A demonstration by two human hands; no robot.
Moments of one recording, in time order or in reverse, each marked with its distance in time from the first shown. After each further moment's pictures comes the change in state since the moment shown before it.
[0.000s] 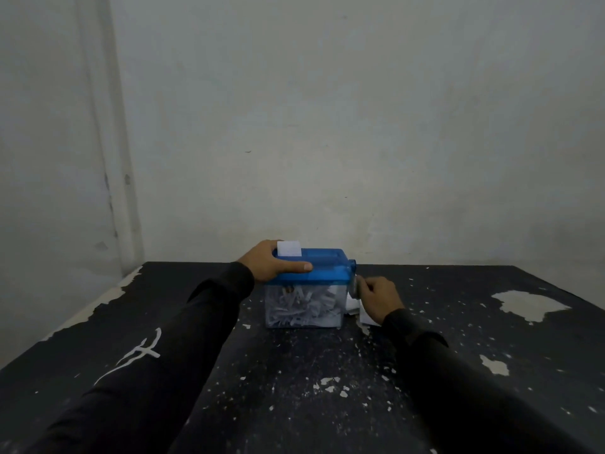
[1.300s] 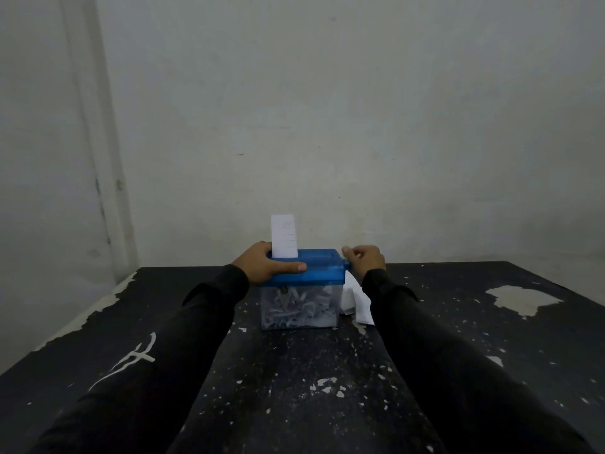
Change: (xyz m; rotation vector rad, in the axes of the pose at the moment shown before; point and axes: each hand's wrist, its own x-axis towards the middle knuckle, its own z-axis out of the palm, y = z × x) left_hand 0.009 -0.004 0.000 -0.009 -0.012 -0.024; right_hand 0.053 -0.044 -0.007 0.183 0.103 0.171
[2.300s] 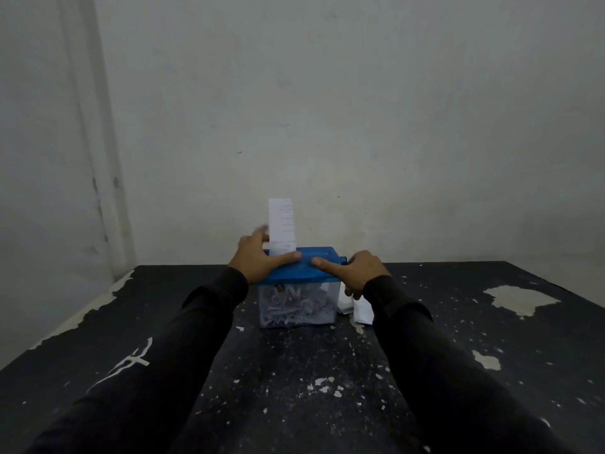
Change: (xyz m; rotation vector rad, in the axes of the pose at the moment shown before) left_hand 0.000 -0.006 0.003 0.119 0.274 0.075; right_hand -0.057 -0.035 -0.025 -0.371 -0.237 -0.019
